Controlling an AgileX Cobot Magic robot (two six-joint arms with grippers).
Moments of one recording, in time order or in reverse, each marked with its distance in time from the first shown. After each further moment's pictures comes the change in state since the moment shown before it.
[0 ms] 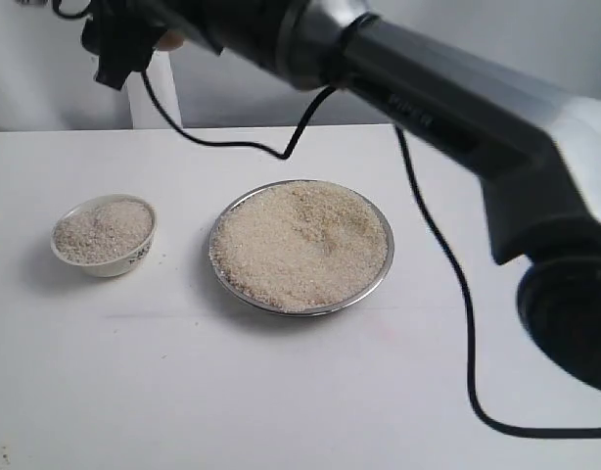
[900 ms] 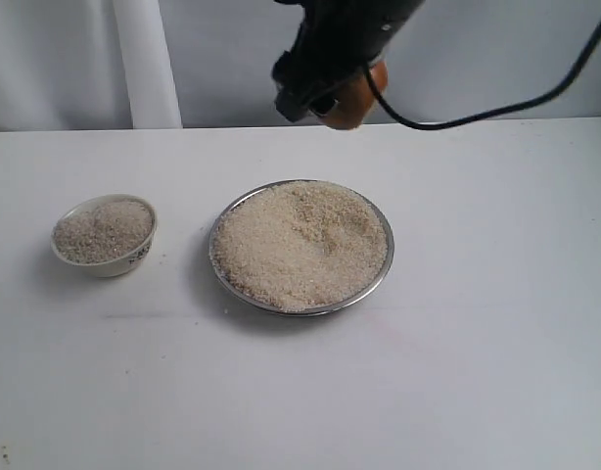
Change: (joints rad) left arm 0.000 0.000 0.000 0.000 0.000 0.000; right arm -0.286 -0.411 0.564 0.598 0.297 -0.210
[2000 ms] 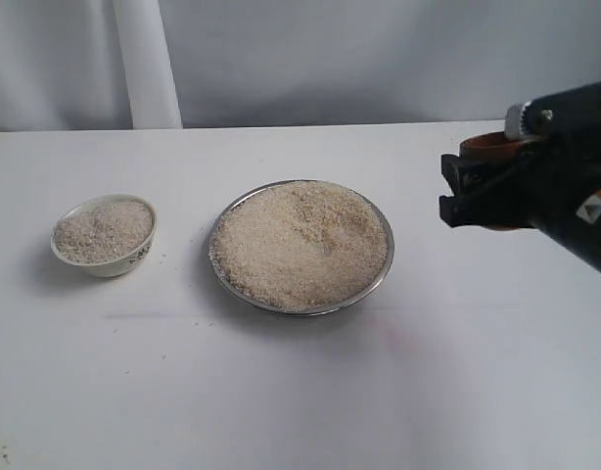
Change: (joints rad) left arm 0.000 0.000 0.000 0.000 0.000 0.000; right arm -0.205 -0.437 1.263 0.234 -1.457 0.194
